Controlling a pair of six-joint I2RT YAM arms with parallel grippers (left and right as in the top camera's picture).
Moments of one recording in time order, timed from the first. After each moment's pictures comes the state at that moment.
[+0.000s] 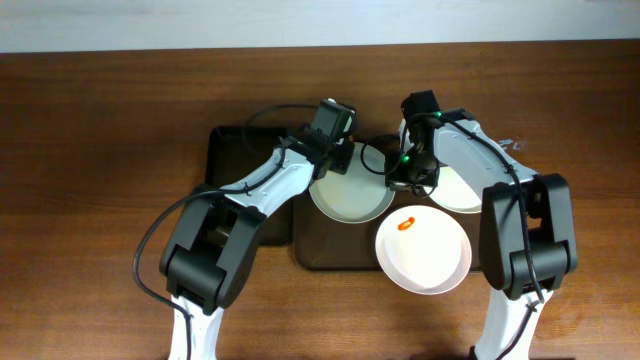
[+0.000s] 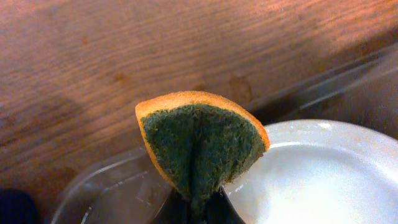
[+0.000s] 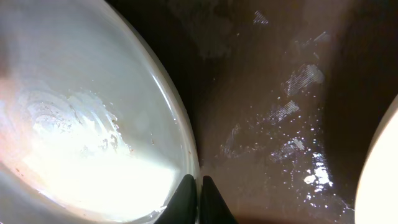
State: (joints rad) left arm -0.53 2.15 1.49 -0.26 -0.07 -0.11; right arm 0.19 2.08 1.48 -0.91 -0.24 0.27
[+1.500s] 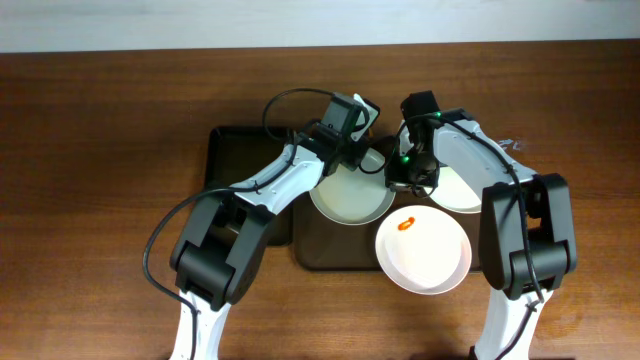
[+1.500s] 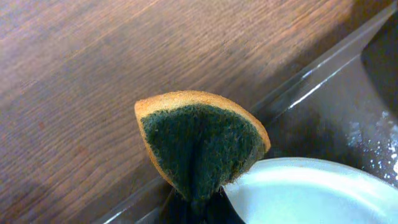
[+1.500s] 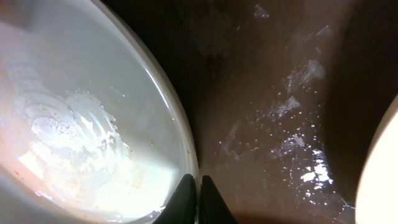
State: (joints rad) left arm -0.56 2.20 1.57 -0.22 0.00 0.11; right arm 0.20 2.08 1.48 -0.91 -0.24 0.26
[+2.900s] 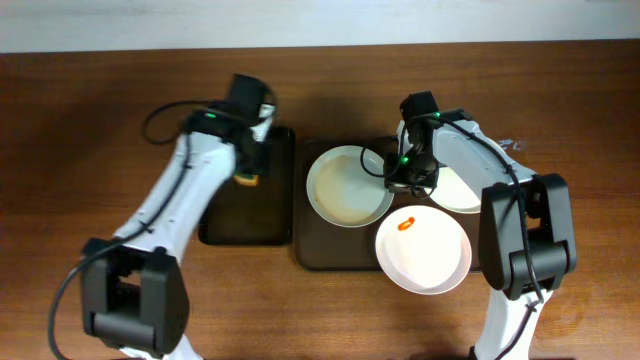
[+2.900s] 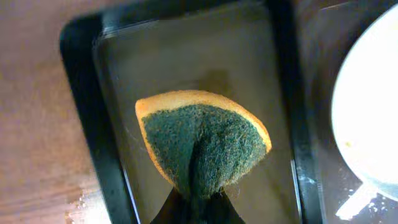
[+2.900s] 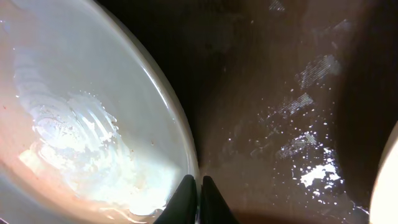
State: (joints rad) left arm -0.26 1.83 1.51 -0.92 -0.08 0.01; right arm 0.20 2.08 1.48 -0.92 -0.25 0.25
